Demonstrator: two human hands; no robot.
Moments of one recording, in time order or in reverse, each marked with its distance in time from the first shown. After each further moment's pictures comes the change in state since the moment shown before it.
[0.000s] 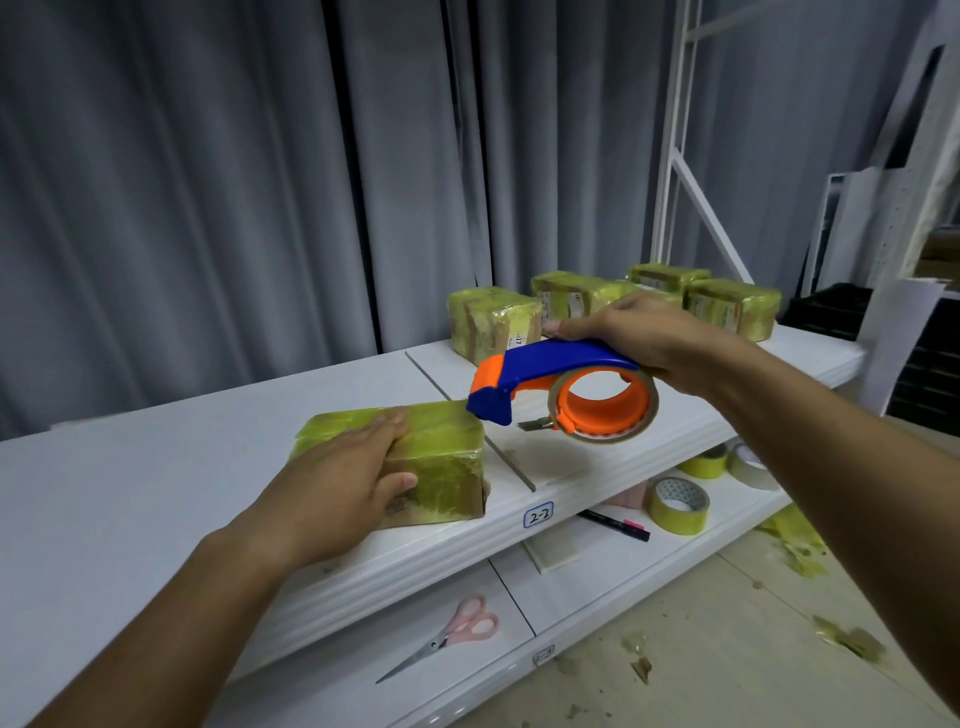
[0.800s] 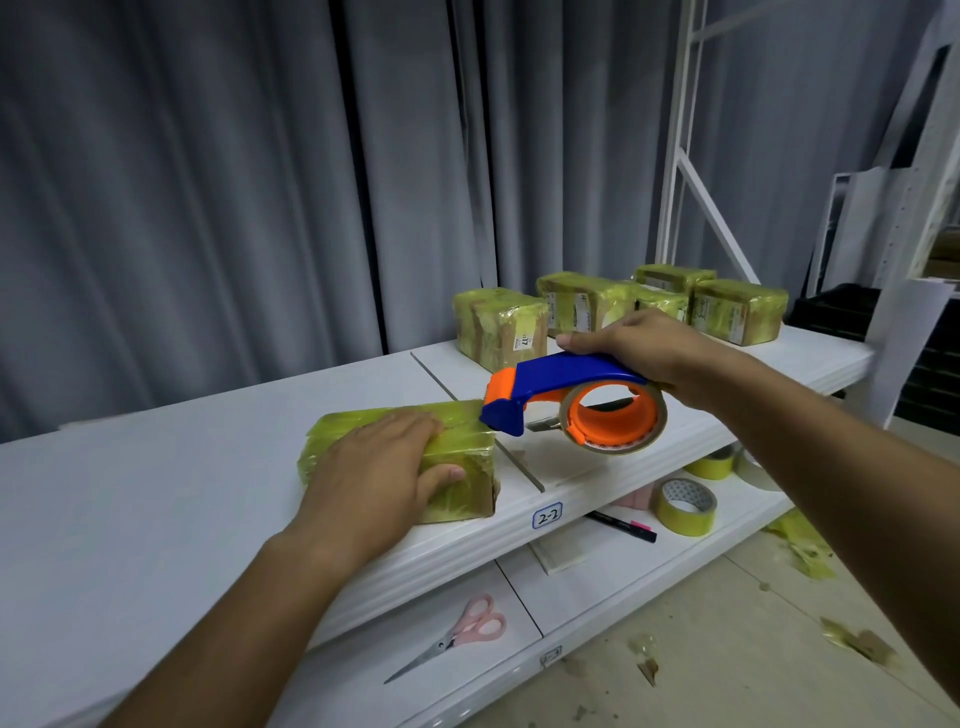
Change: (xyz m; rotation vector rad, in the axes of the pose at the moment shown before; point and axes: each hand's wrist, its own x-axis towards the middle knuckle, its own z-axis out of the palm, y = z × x) left_hand 0.008 0.027 0.009 0.083 0.137 -0.024; right_hand -0.003 0.007 0.009 0.001 0.031 0.022
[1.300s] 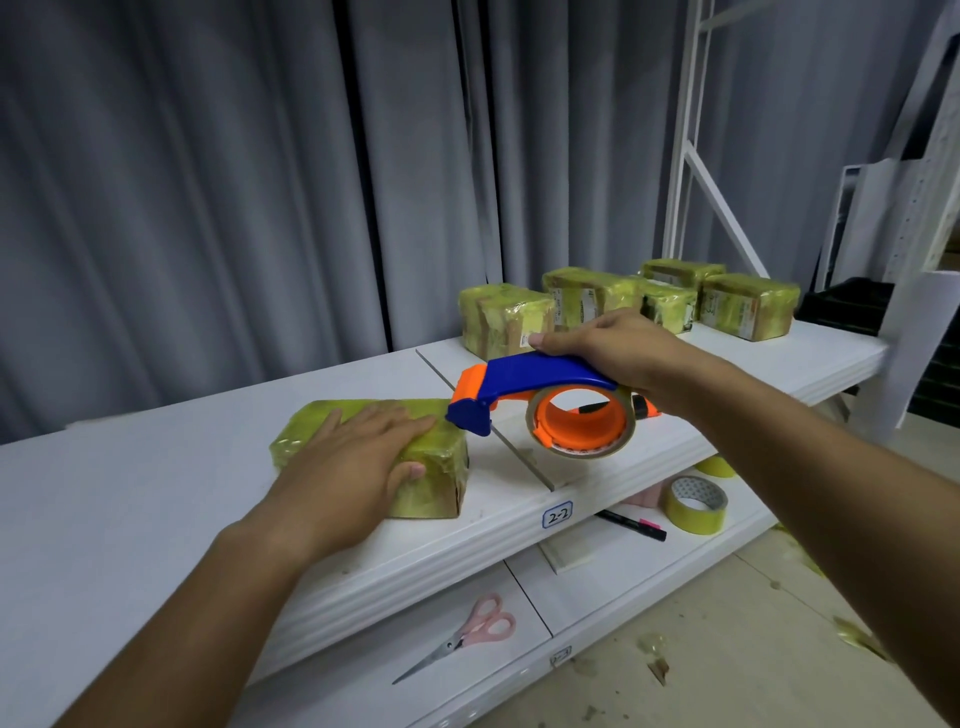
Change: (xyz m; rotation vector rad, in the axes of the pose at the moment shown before) left_hand 0.000 -0.035 -0.009 0.020 -0.142 0.057; right_hand -0.003 -0.016 0.030 0.023 -0.003 -0.036
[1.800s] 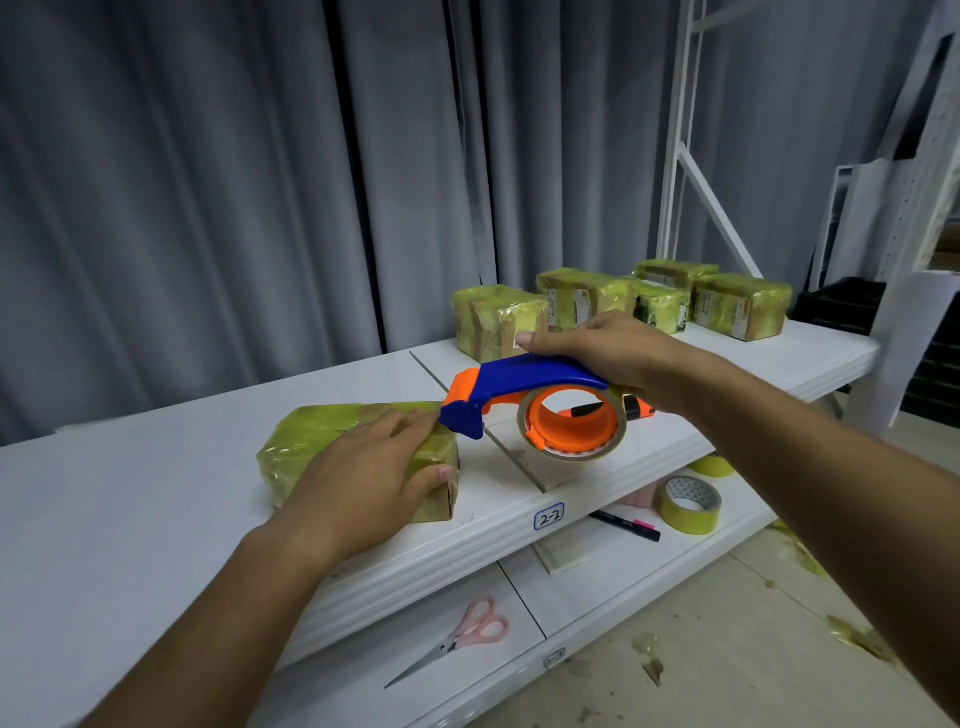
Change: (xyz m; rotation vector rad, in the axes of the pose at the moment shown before) left_hand 0.008 0.020 0.007 -0.035 0.065 -0.006; right_hand 0.003 0.001 -0.006 -0.045 -0.062 0.022
